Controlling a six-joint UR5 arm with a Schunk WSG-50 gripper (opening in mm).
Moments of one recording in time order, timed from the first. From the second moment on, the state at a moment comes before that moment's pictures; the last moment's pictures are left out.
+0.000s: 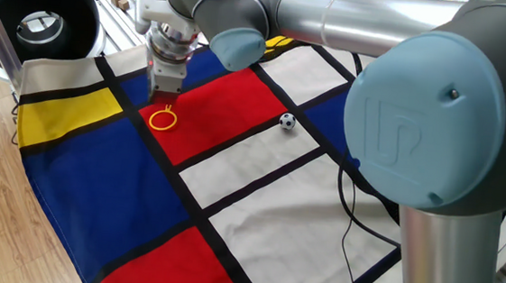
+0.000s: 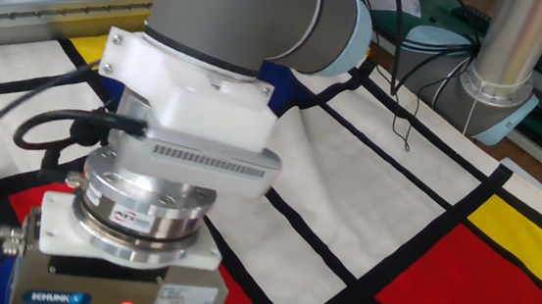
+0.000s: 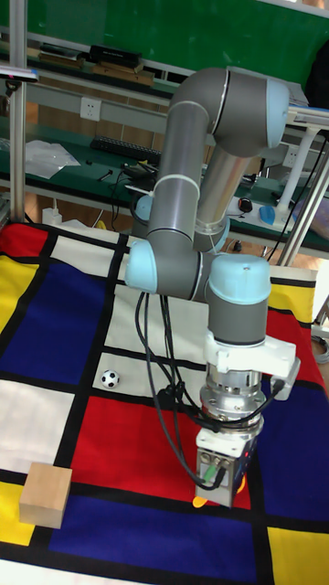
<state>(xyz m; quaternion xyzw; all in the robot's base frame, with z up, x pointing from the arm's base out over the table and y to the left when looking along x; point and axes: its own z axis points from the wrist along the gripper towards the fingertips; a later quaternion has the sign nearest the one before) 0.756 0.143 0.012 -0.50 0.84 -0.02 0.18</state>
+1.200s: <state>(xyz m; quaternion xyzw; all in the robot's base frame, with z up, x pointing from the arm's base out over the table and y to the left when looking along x) 0.743 0.140 -0.010 -0.46 0.87 0.01 0.15</state>
